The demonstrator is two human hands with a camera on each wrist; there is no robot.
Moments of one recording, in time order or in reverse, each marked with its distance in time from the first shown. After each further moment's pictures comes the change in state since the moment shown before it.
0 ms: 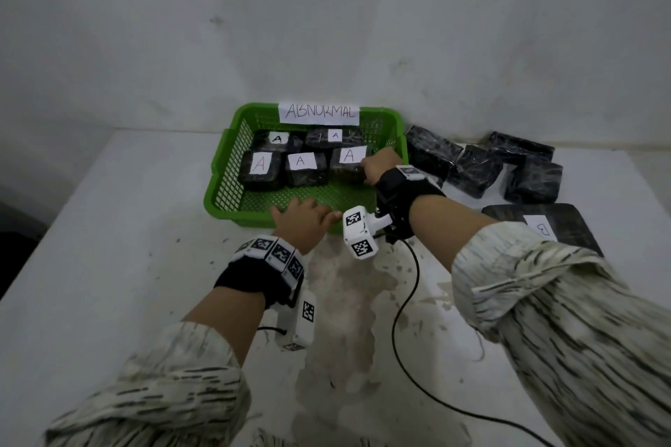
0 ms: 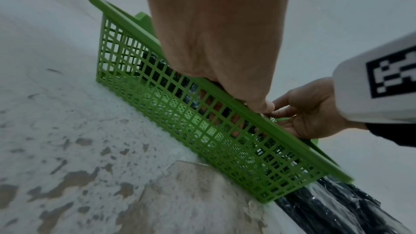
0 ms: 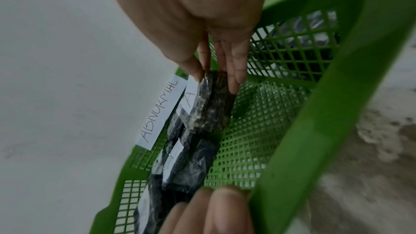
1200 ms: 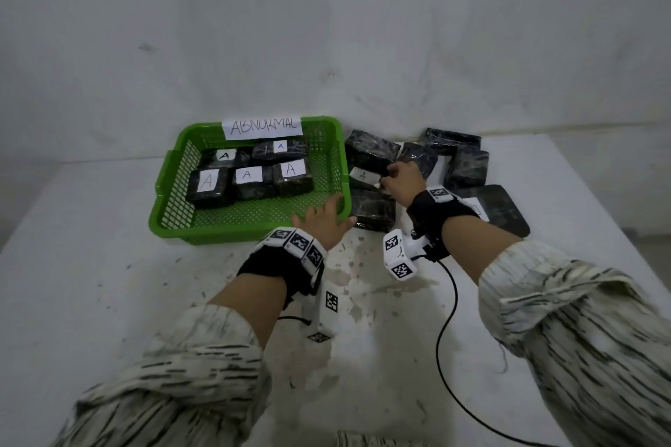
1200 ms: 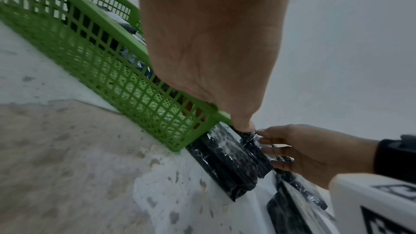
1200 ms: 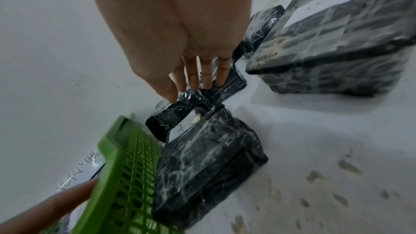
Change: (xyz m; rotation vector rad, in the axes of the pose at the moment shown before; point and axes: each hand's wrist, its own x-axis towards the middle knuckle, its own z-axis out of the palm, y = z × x) left_hand -0.003 0.106 0.008 -0.212 -0.056 0.069; right_hand 0.009 0.110 -0.097 -0.258 0.161 -0.176
